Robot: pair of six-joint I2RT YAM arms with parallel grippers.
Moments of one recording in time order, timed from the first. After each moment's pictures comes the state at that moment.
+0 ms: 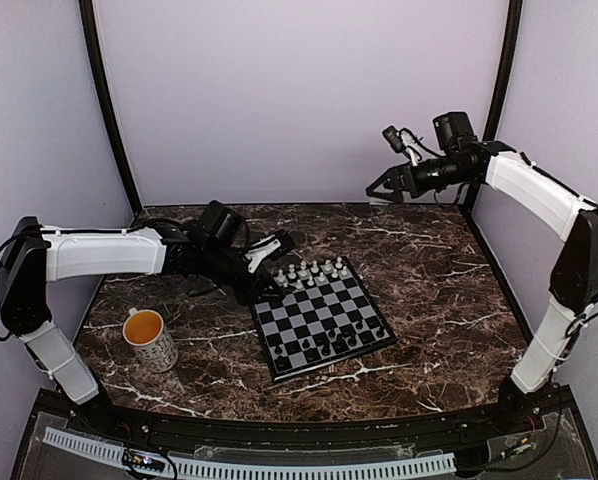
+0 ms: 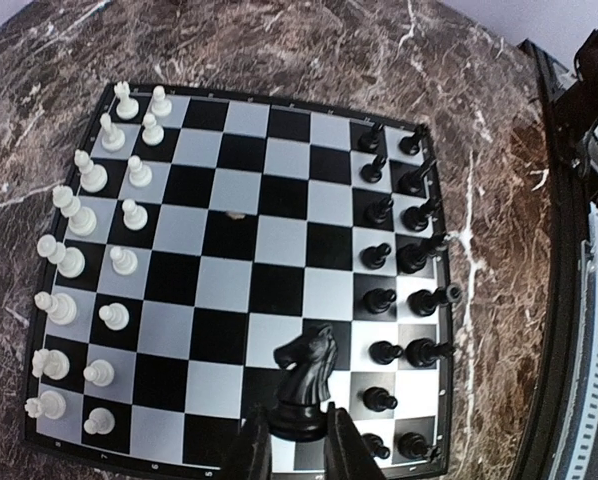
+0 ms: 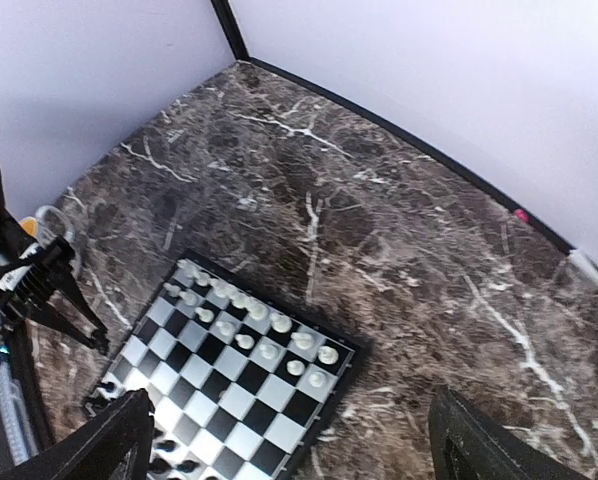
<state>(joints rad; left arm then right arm) -0.74 1.66 1.15 -0.36 0.41 0.19 0.33 1.69 1.66 -0.67 -0.63 -0.19</state>
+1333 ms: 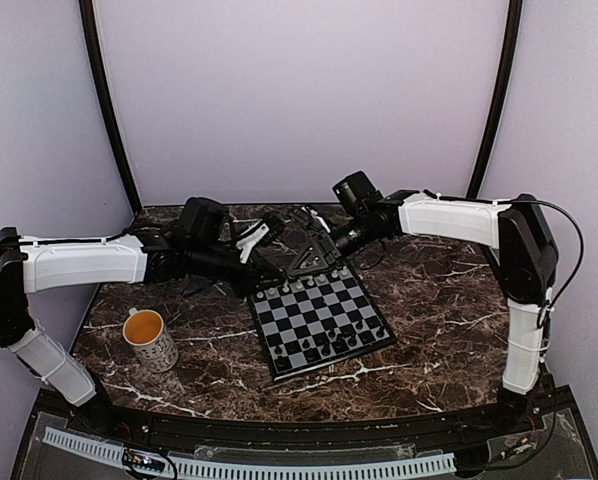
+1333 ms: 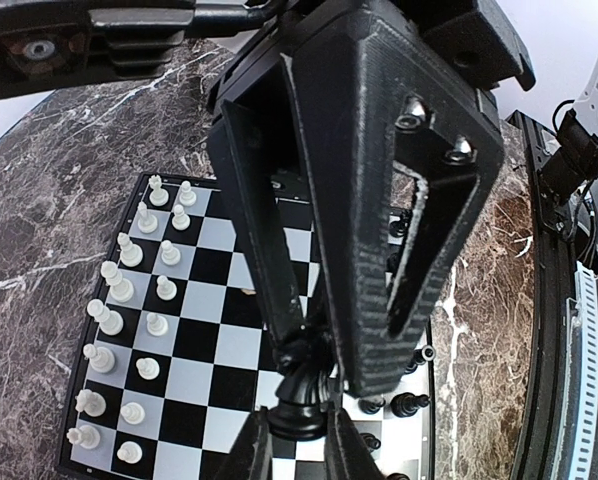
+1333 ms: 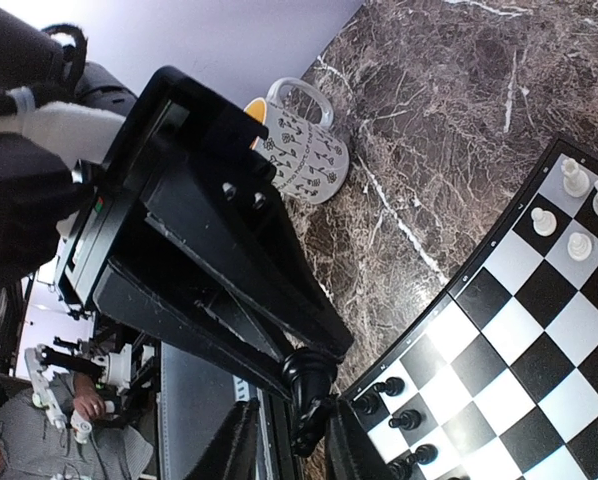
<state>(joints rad) -0.75 1.52 1.03 -0.13 0.41 0.11 0.71 1.99 1.60 -0.50 -1.07 0.20</state>
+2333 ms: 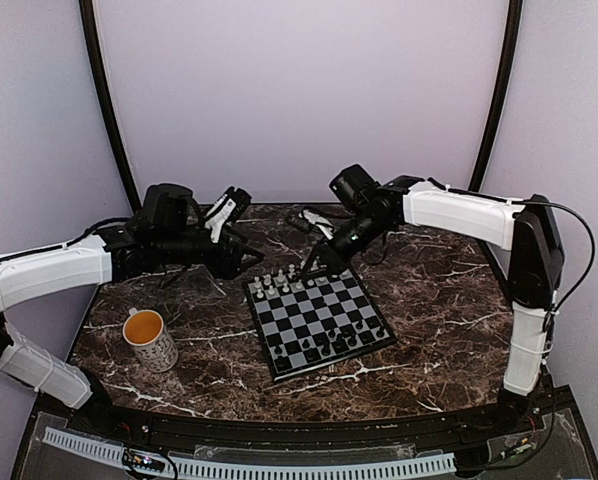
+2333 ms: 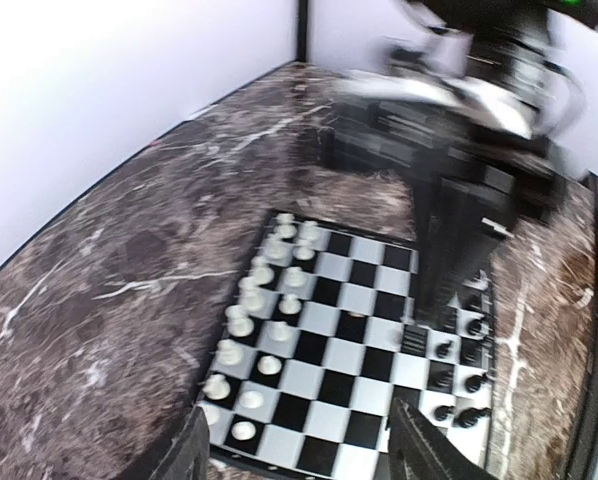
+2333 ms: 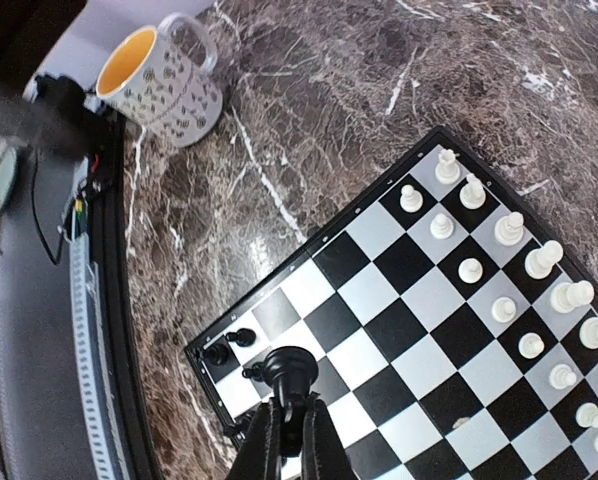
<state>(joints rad) -0.68 1.34 0.97 -0.13 0.27 0.11 0.74 1.96 1.68 -0.77 -0.69 -0.22</state>
